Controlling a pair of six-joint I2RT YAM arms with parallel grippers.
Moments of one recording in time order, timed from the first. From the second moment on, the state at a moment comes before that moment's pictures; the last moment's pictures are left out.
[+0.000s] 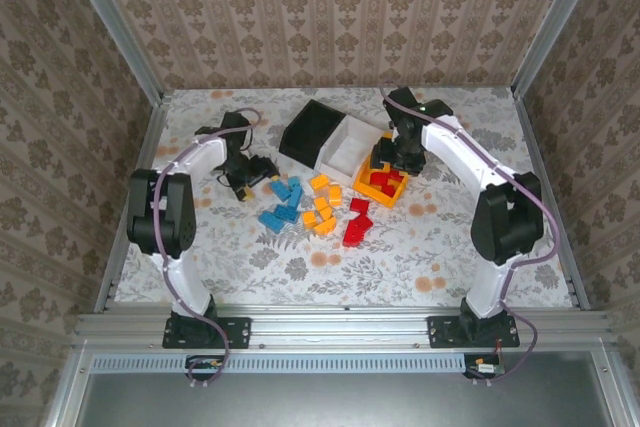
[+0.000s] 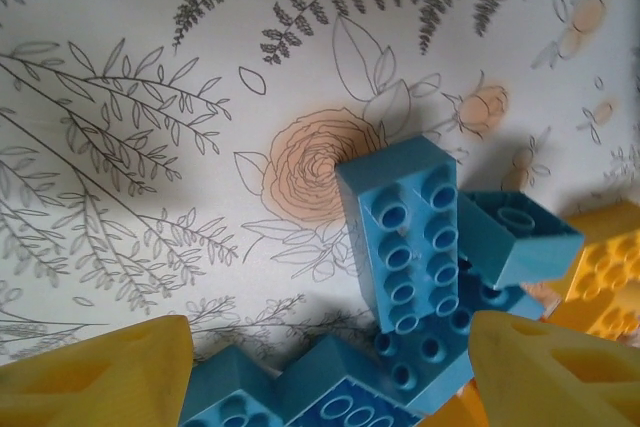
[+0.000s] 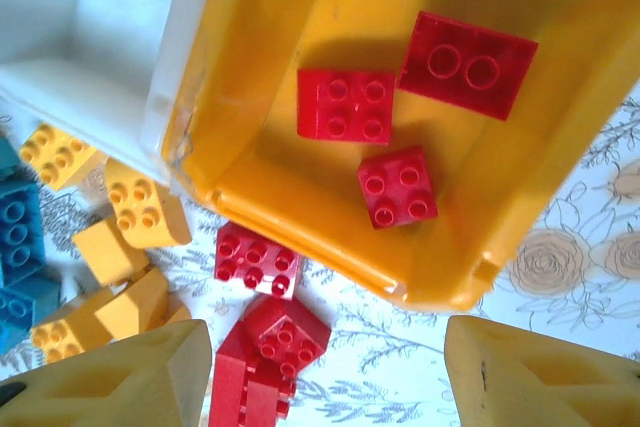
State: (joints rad) left arm -0.24 1.87 1.35 -0.86 0.32 -0.72; right arm 0.34 1.82 1.62 -1.11 -0.10 0.52
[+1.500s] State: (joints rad) left arm -0.27 2.02 1.46 -0.93 0.26 -0.97; right arm 0.33 1.76 1.50 -1.02 -0.18 0.45
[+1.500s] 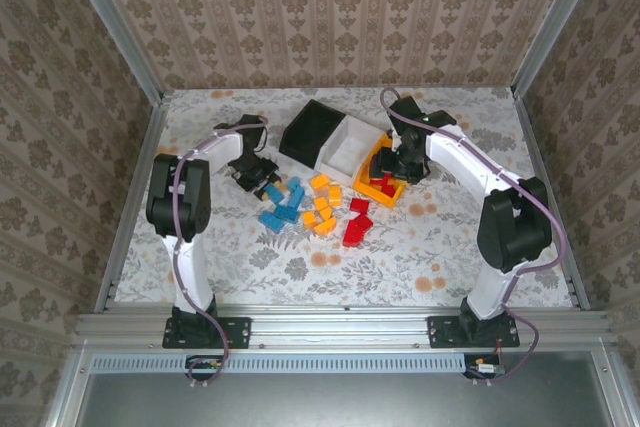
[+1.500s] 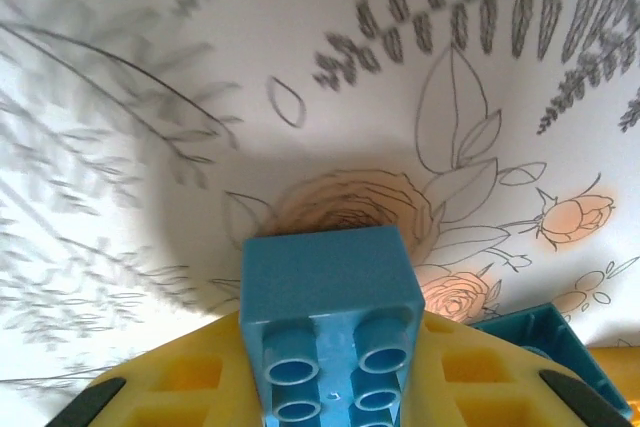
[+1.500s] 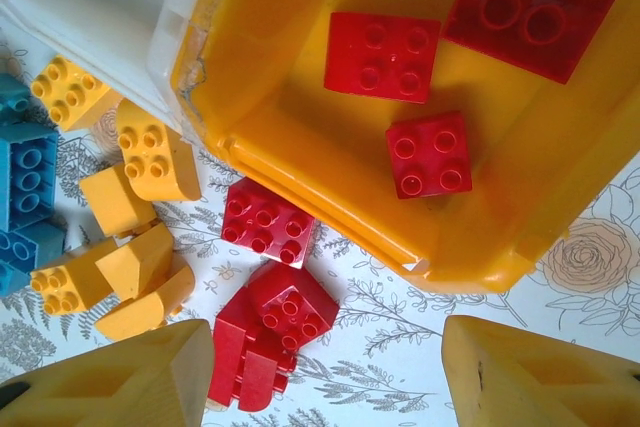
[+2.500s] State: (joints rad) left arm -0.37 2.54 2.53 -1.02 0.31 -0.61; right arm 0.33 1.45 1.28 -1.07 -0.09 0.56
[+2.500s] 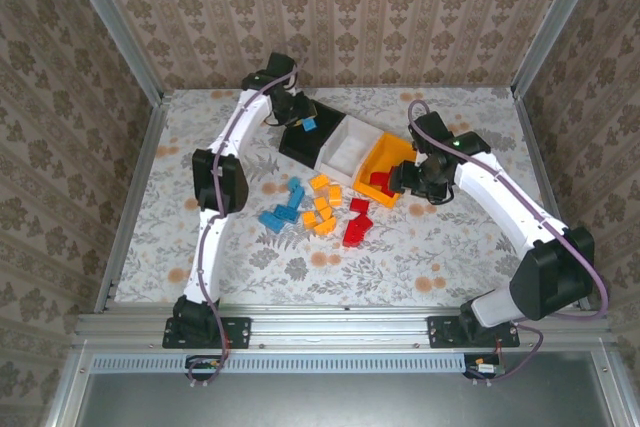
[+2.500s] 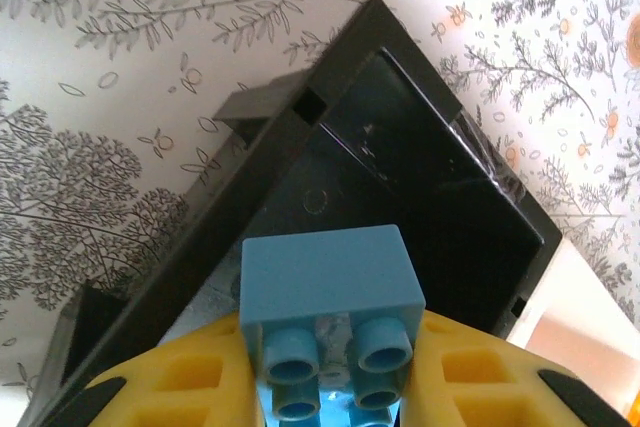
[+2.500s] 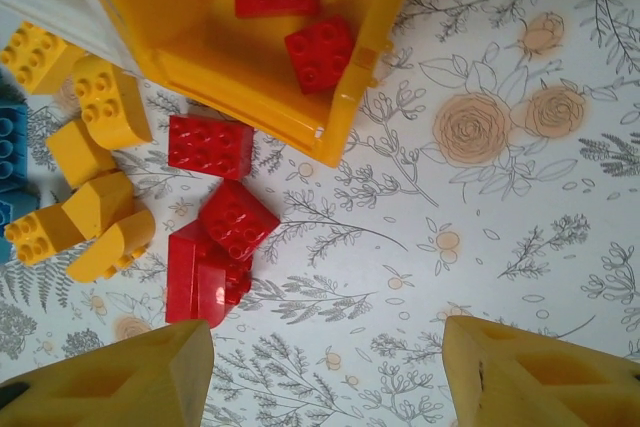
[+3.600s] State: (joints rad) left arm -0.58 1.99 1.69 -1.12 0.17 -0.23; right arm 0.33 1.81 1.50 -1.03 -0.22 0.47
